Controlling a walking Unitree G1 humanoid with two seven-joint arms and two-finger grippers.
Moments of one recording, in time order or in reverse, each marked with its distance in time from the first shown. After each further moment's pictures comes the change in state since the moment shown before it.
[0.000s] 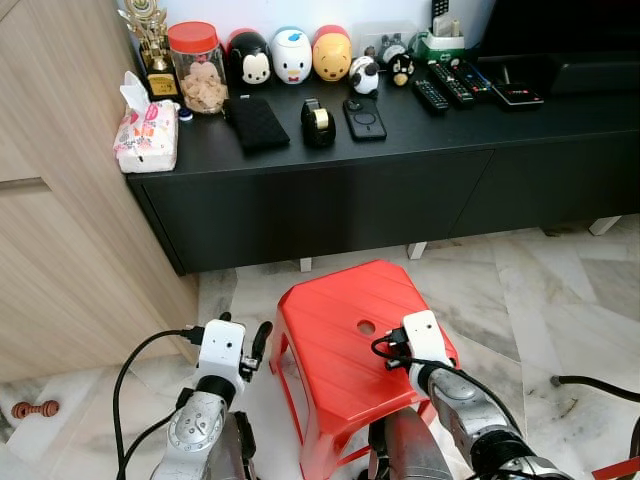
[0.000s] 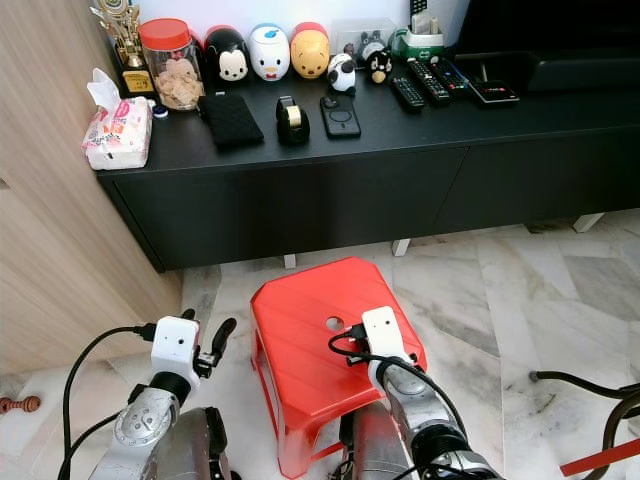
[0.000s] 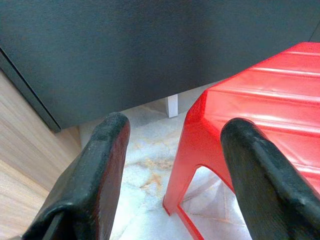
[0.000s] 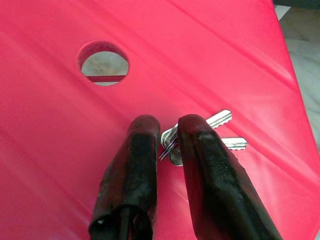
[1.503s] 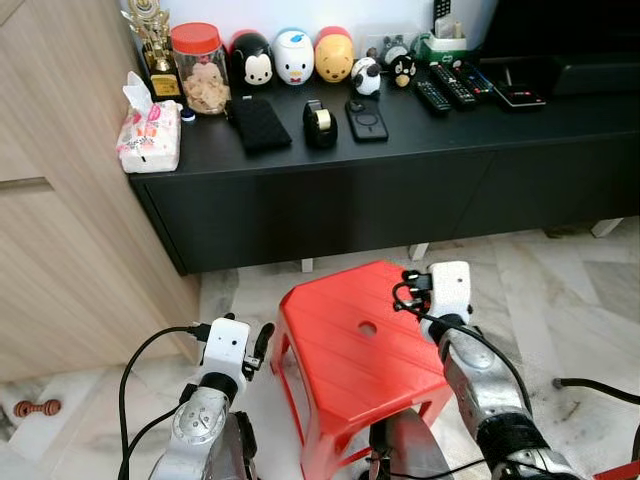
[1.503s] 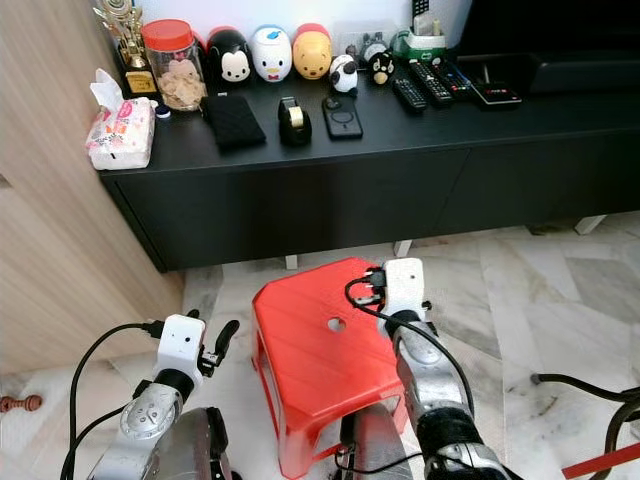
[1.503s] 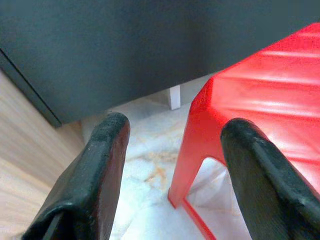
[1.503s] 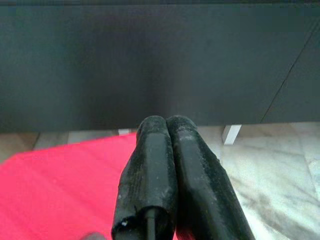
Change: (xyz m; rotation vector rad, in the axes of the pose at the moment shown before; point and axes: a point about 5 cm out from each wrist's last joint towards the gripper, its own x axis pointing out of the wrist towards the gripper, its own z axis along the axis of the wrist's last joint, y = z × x) left arm 0.009 0.001 -0.012 0.029 0.045 -0.013; right arm -0.021 -0.023 0.073 0.128 -0.474 -0.081
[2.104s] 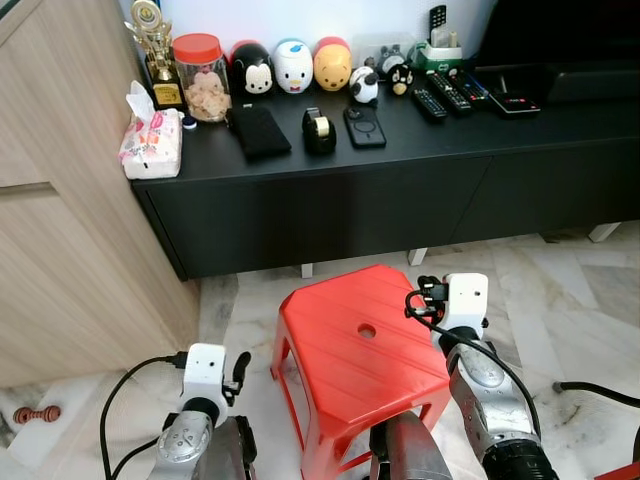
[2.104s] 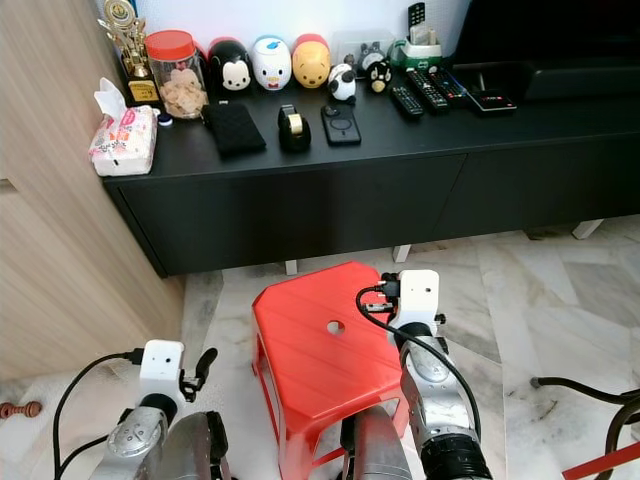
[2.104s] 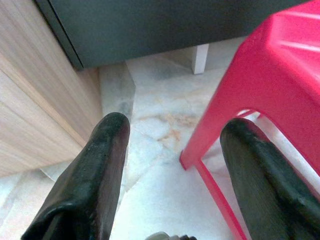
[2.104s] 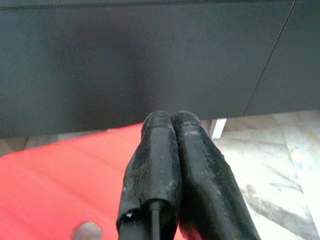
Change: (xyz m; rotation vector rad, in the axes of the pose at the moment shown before) left arm -0.011 0.021 -0.038 -0.087 0.143 0.111; right arm -0.011 -0.001 -0.001 0.020 0.001 -0.092
